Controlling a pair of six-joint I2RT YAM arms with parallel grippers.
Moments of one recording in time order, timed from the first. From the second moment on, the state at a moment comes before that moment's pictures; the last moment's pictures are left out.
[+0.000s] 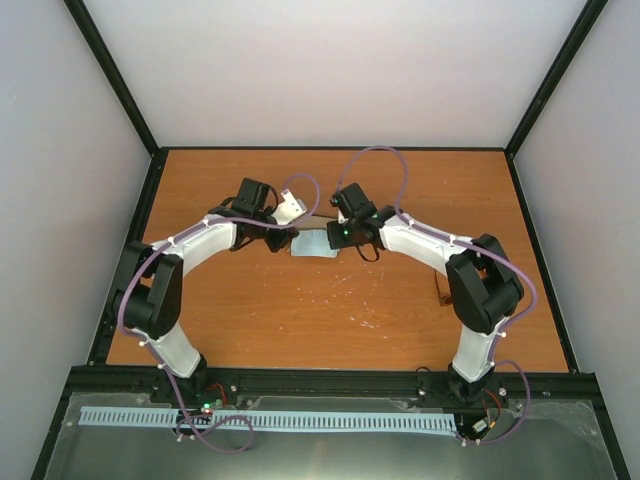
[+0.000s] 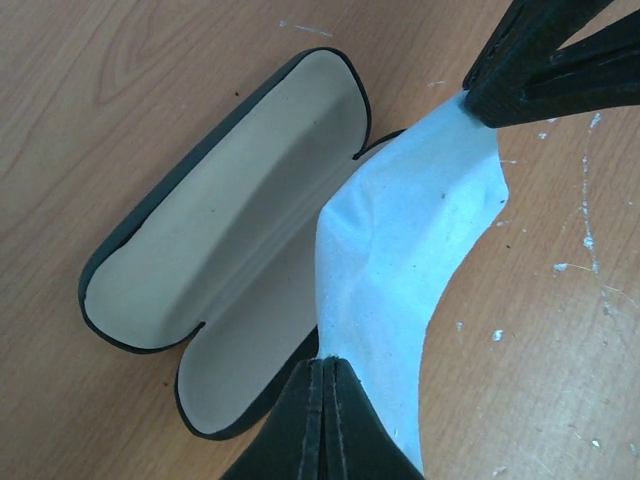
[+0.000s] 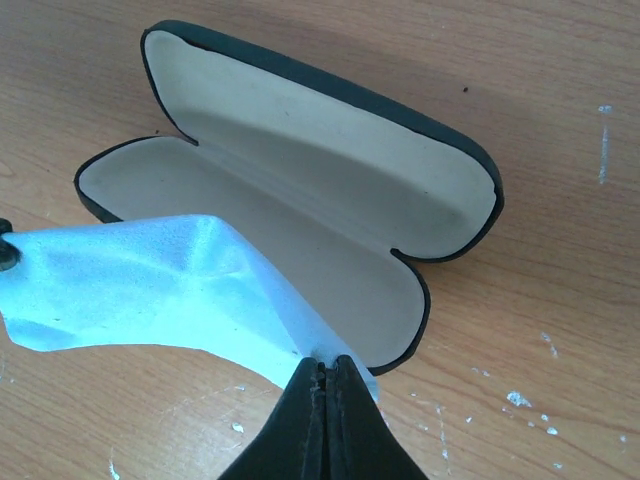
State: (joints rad) left arm -0.37 1.67 1.09 -0.35 0.41 0.51; right arm 0.66 1.81 1.29 -0.43 -0.03 0.37
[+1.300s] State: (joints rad) left arm -0.29 1.96 1.29 -0.36 0.45 0.58; right arm 0.57 2.05 1.54 -0.51 -0.12 0.32
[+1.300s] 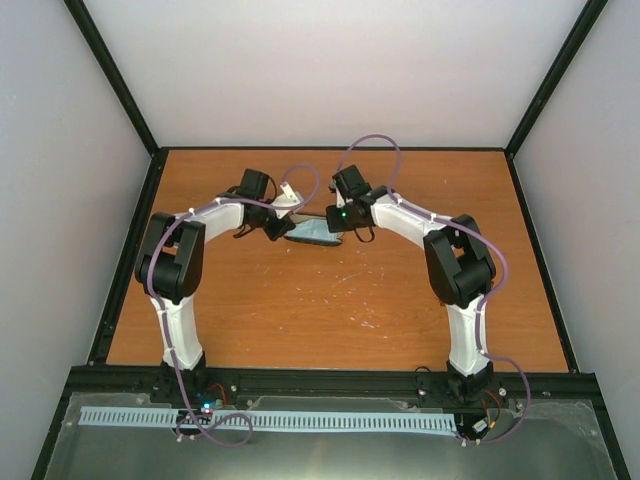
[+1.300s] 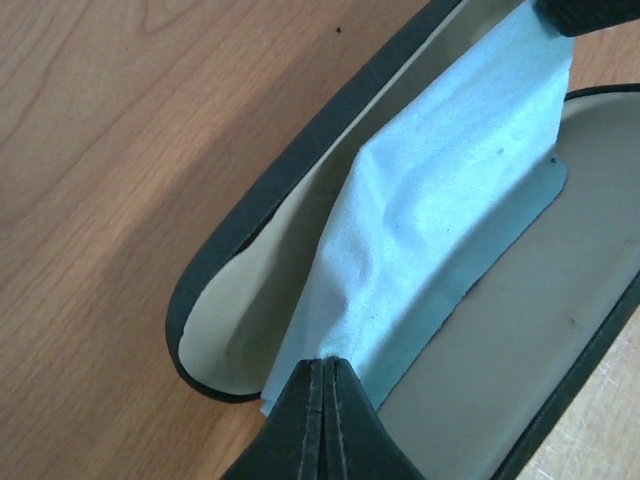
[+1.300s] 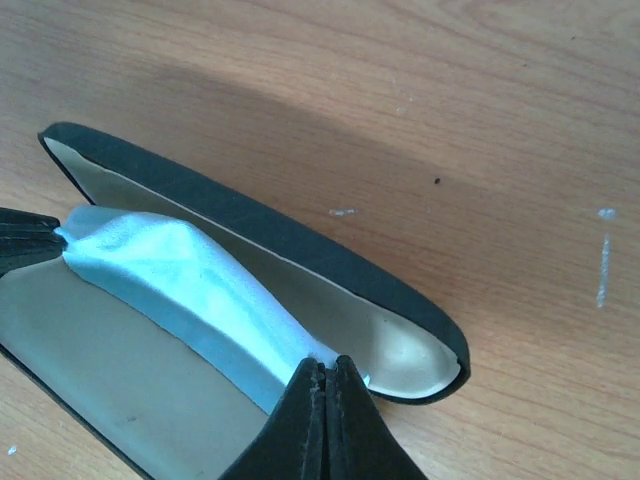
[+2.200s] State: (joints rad) left arm -0.29 2.05 1.40 -0.38 0.45 0.59; right arm 0.53 2.09 1.56 -0.53 -0.11 0.30
